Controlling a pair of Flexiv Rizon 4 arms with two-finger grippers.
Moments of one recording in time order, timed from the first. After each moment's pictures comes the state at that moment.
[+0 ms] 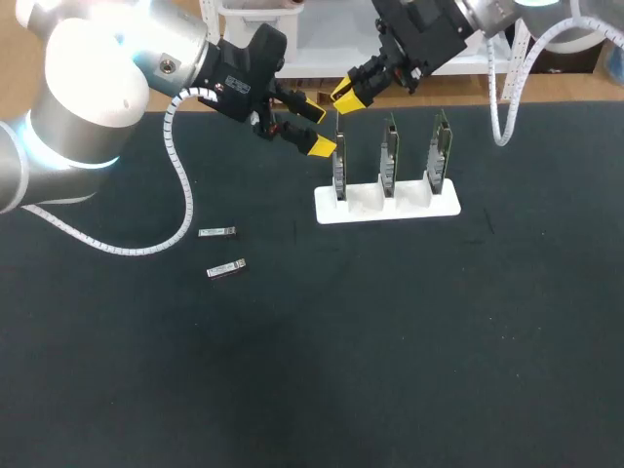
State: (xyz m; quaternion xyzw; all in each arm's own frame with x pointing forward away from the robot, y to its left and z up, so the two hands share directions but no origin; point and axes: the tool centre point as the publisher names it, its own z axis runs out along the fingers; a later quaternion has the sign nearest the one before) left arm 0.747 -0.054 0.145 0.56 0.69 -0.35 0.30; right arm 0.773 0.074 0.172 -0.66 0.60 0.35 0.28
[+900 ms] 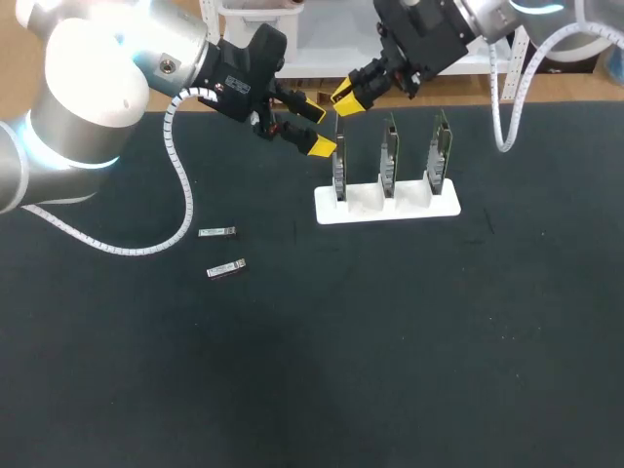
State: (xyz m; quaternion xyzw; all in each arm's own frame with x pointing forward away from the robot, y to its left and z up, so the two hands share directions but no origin) left arm 0.747 -0.054 0.145 0.56 0.69 -0.35 0.30; right arm 0.769 0.075 0.172 -0.66 0.60 0.34 0.30
